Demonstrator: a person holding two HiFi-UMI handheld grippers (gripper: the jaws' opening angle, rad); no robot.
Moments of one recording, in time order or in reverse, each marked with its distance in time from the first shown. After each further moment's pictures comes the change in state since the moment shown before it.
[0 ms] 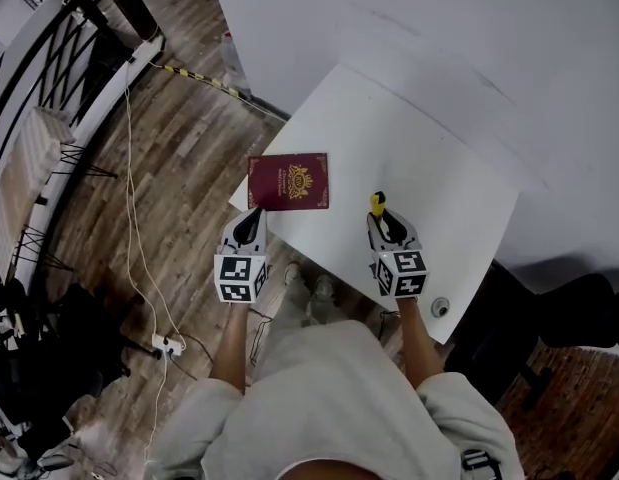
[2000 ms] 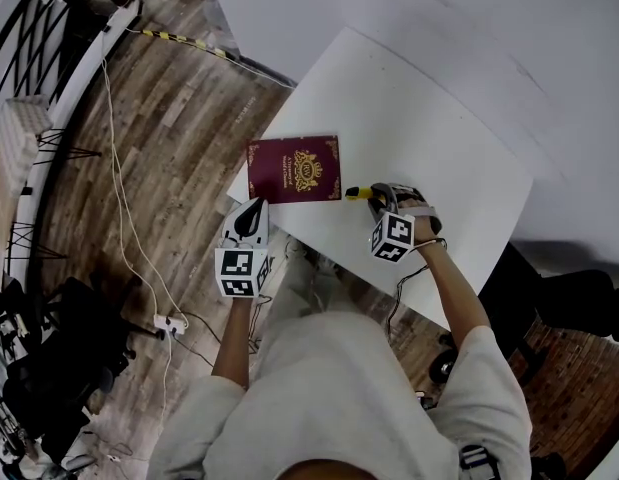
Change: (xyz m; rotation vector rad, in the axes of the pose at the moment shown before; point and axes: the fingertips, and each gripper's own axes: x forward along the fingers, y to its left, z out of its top) left arm 0.054 0.040 -0.048 -0.078 0.119 -0.059; right arm 0.122 -0.007 -0.104 -1.100 0.574 0.225
